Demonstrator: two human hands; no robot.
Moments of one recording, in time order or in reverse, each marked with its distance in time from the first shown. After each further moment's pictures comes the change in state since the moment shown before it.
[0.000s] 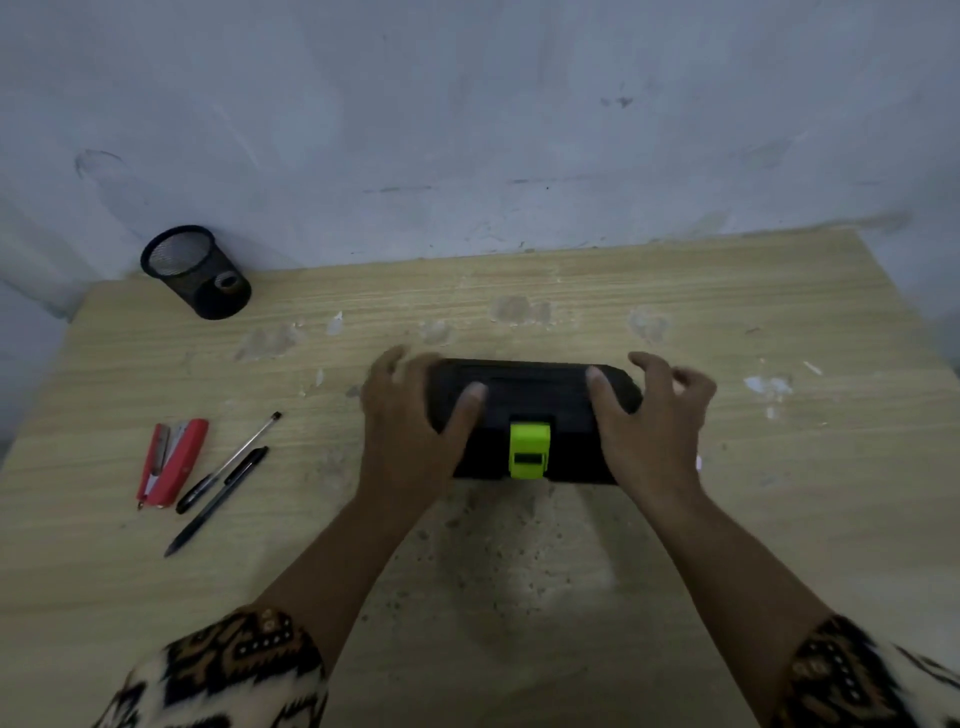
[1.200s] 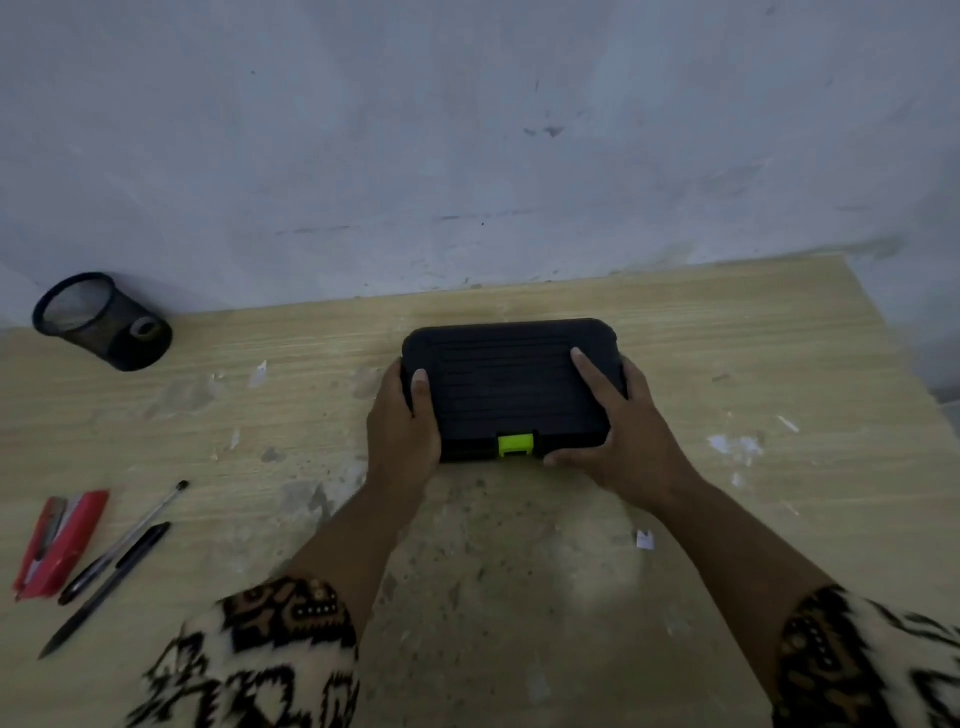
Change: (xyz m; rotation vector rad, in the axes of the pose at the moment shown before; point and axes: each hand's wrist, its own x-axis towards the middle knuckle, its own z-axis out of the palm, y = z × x) left_hand 0.085 0.031 0.106 -0.287 0.018 -0.305; right_hand 0.137 0.074 -0.014 -0.095 -0.433 -0.364
